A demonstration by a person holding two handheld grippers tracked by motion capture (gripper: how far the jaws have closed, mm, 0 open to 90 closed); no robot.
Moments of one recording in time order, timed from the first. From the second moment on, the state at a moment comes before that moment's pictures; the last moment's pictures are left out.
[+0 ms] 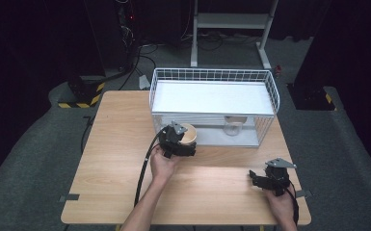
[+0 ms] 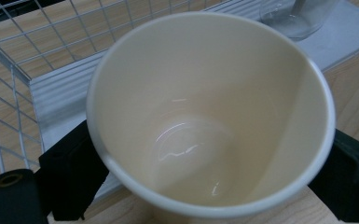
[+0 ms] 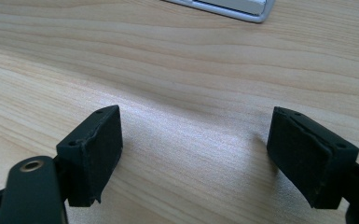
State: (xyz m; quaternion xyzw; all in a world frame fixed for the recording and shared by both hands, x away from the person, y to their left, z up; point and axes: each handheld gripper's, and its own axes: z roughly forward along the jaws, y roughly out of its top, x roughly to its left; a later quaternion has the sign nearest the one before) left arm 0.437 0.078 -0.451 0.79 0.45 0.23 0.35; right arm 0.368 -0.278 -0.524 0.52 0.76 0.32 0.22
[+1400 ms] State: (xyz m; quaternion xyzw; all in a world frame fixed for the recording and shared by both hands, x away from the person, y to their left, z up) left arm 0.466 0.080 -0.473 0.76 0.47 0.23 0.37; right arm 0.368 -0.278 -0.524 0.52 0.76 0.32 0.22
